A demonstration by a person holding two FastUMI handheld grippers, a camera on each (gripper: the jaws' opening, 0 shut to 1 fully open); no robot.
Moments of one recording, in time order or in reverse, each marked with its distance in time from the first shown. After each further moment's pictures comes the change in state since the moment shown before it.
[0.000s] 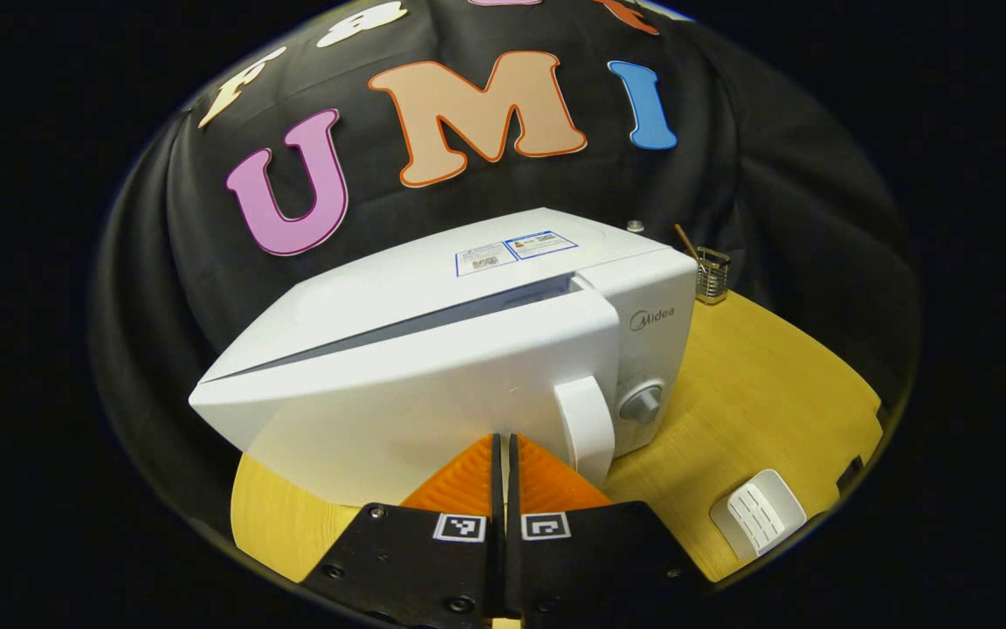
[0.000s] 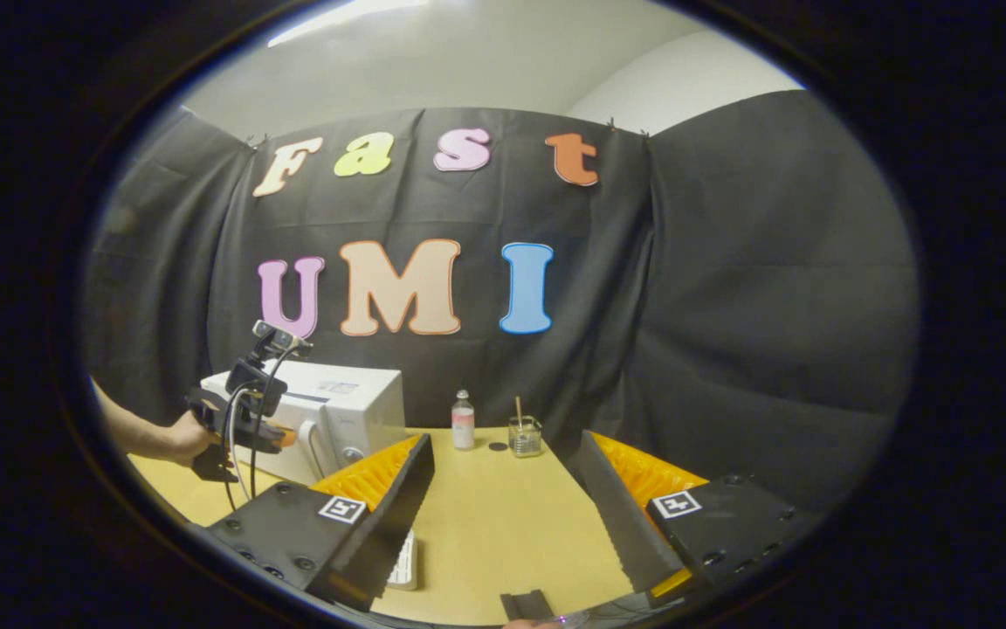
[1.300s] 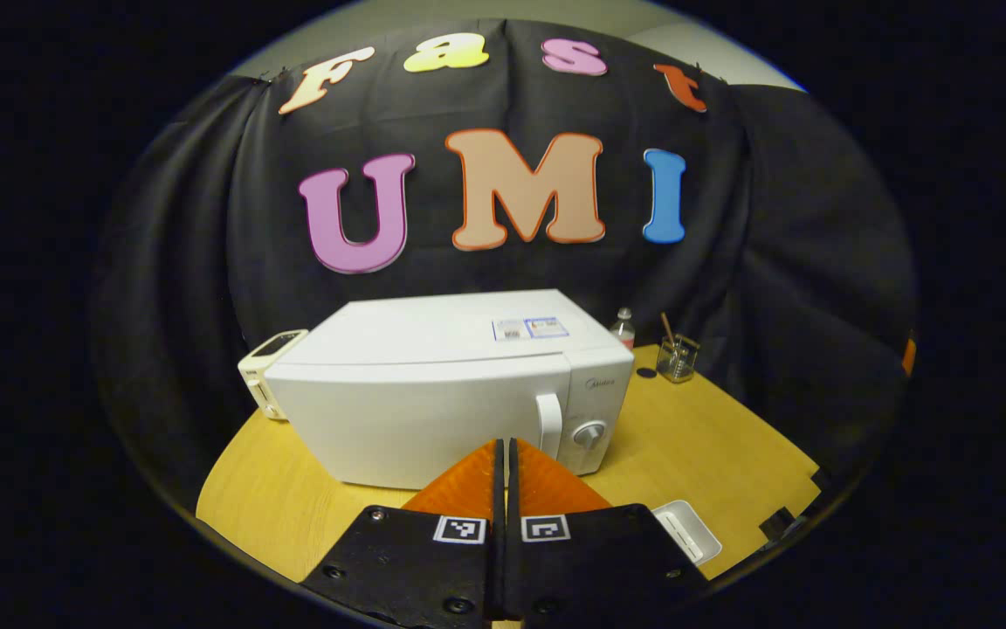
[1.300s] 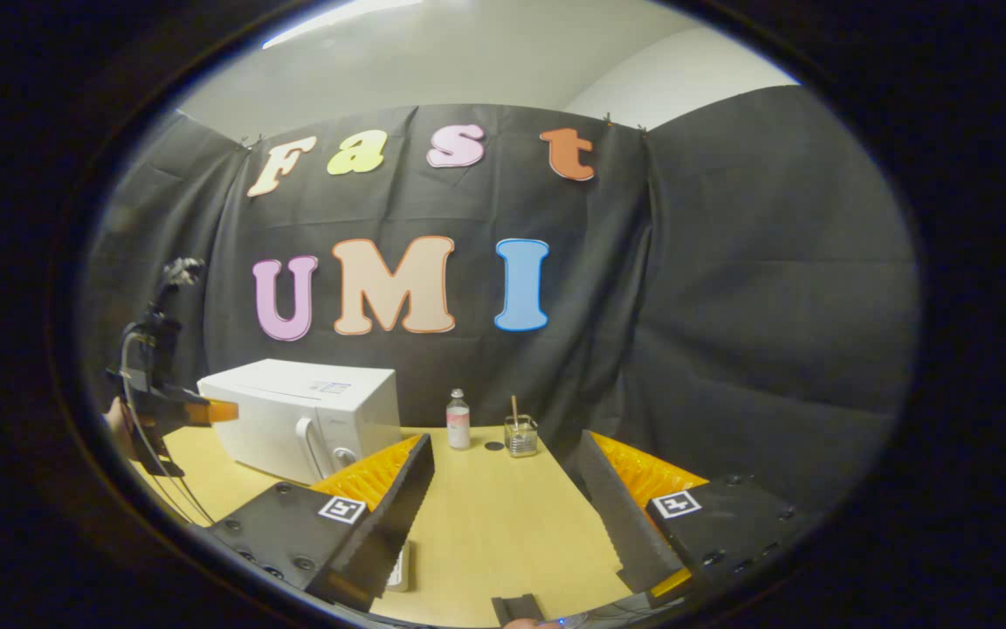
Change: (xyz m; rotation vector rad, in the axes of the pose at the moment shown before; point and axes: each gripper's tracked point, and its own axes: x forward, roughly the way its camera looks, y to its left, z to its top) left arm -0.160 0.007 0.050 -0.209 -0.265 -0.004; right arm 0.018 -0.005 0.002 -0.004 0.010 0.022
